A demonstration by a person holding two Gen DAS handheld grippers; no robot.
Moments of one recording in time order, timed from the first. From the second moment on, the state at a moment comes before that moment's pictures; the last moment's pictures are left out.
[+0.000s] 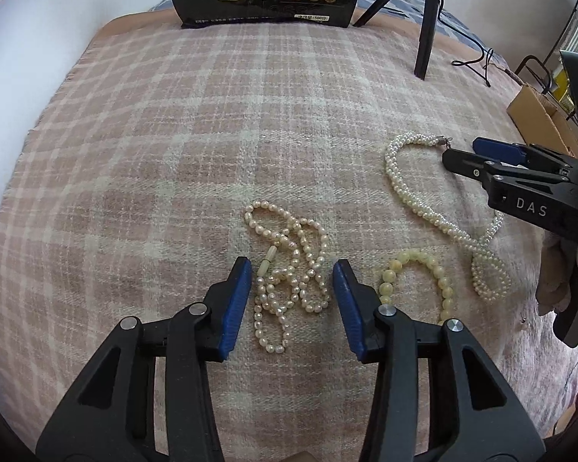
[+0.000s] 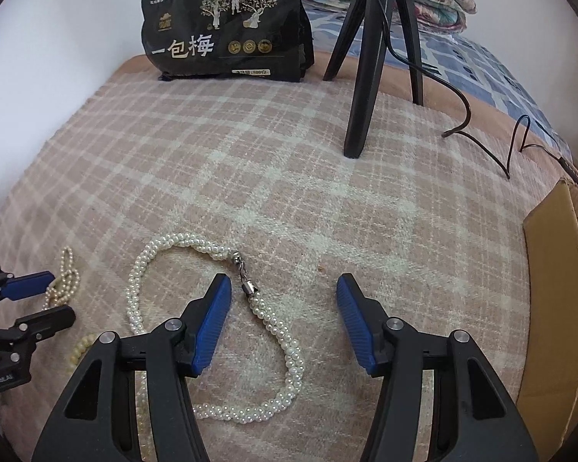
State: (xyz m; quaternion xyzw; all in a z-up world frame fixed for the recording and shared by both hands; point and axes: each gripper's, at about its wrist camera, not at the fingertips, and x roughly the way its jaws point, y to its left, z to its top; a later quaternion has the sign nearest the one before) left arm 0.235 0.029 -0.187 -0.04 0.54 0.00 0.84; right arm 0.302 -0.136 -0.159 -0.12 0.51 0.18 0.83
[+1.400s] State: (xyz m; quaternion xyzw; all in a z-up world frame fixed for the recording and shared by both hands) left arm 0.207 0.089 -0.091 -0.15 0.43 0.01 0.89; right arm 0.254 -0.142 -0.048 -0.06 0.42 0.24 0.87
